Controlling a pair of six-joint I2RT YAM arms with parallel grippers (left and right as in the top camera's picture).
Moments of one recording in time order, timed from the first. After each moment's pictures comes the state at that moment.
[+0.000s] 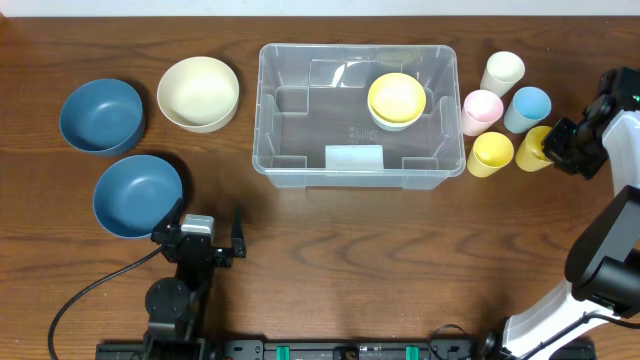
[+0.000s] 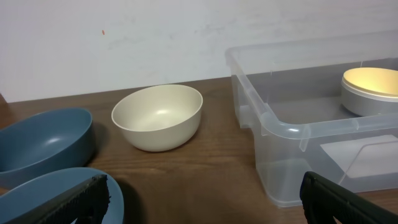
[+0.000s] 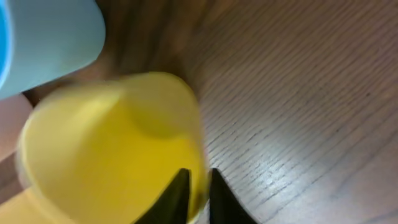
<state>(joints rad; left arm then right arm) -0.10 0.01 0.02 -0.12 -0.01 0.06 -0.40 1.91 1.45 -0.93 -0.01 0.36</state>
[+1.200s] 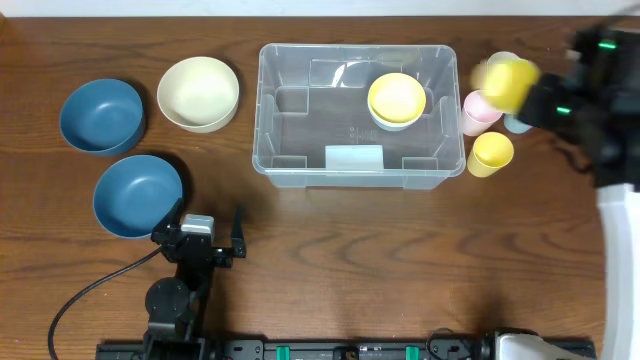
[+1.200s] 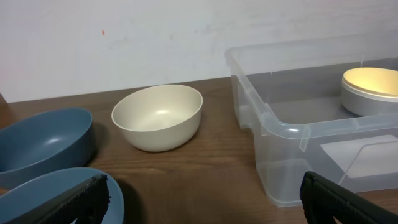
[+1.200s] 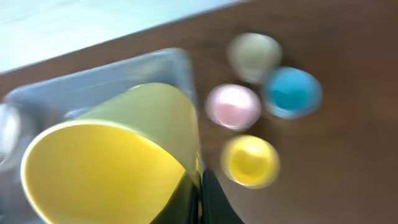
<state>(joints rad) -0.10 0.01 0.02 -0.12 -0.01 0.06 -0.02 1.39 1.62 -1.01 -0.11 0.26</state>
